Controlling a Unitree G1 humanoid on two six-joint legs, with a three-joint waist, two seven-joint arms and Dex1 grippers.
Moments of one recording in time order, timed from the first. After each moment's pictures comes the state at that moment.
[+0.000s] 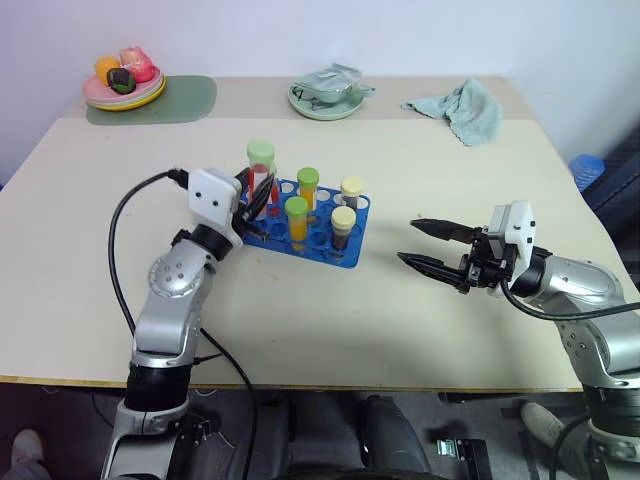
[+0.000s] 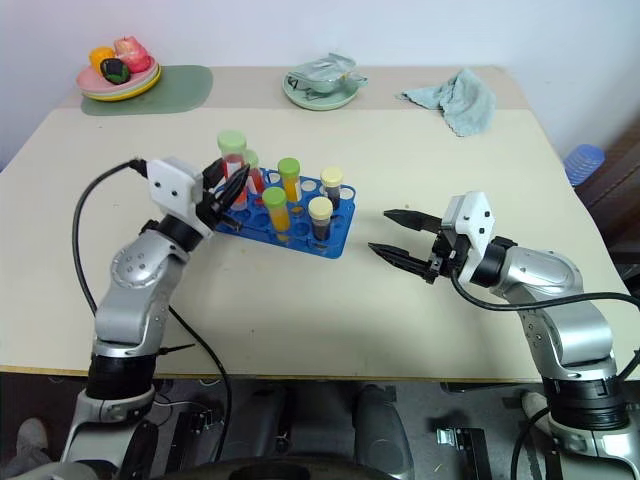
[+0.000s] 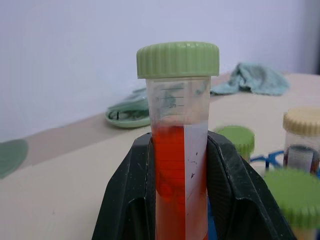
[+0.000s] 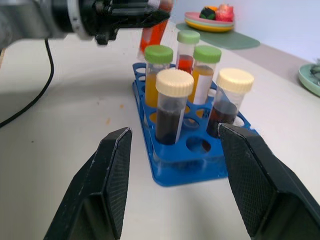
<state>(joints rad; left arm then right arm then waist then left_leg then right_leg) -0.31 0.27 0.05 -0.23 -0.12 0.16 -0.37 -0.19 -0.71 -0.15 -0.31 0.57 0.32 0.97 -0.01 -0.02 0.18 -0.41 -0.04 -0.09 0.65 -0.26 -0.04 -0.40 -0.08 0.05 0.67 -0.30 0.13</state>
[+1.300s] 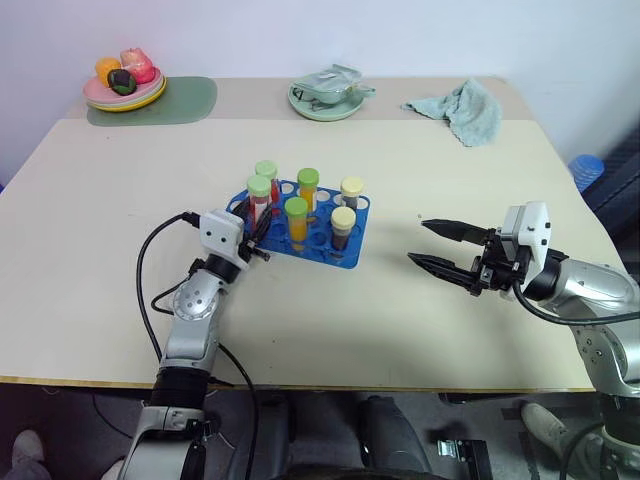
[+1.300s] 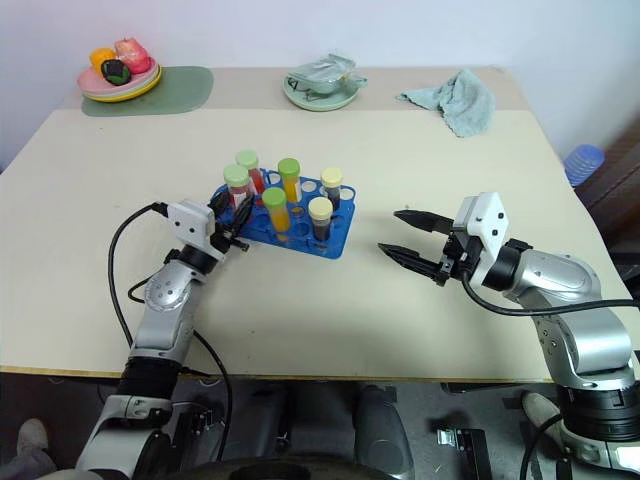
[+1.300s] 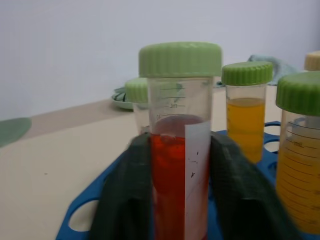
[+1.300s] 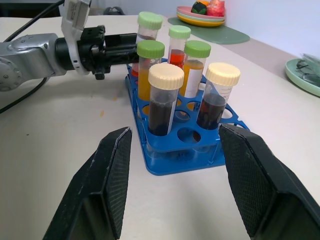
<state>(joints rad) -0.29 0.19 0.03 0.18 -0.14 -0.28 -0.39 -0.15 -0.73 -0.20 -0.35 0.57 0.35 0.96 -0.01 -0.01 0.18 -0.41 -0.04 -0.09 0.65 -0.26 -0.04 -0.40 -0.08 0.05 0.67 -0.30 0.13</state>
